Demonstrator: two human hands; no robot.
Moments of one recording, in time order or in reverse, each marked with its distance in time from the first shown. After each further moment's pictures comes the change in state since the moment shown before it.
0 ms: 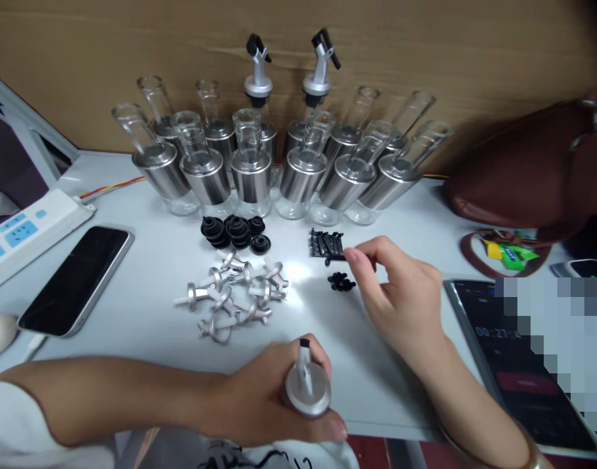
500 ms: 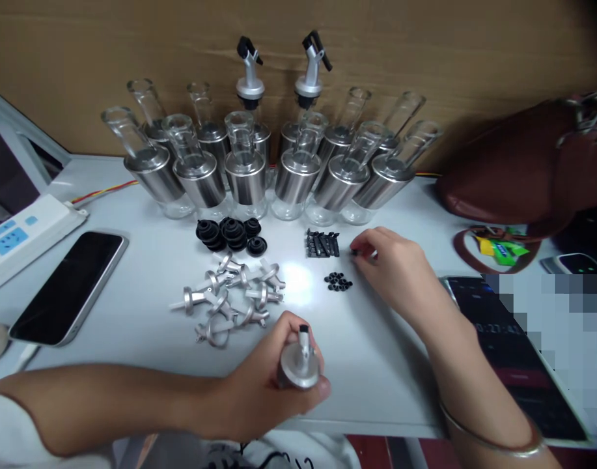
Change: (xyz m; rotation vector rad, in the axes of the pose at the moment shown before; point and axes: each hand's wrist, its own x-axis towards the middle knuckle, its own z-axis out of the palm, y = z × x) left_hand 0.002 -0.014 0.002 -0.150 0.109 0.046; right_hand 0.001 0.055 0.005 -0.228 -0.322 0.207
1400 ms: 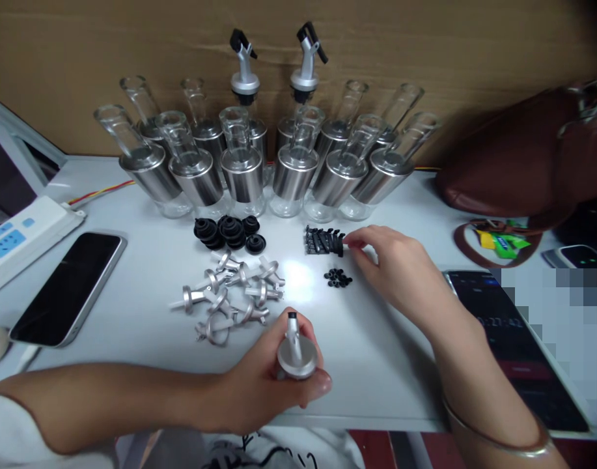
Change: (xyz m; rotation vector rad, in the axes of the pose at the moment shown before) left_hand 0.002 -0.005 -0.003 -0.088 -0.004 0.033; right_hand -0.002 -0.010 -0.008 -0.029 -0.059 -0.031
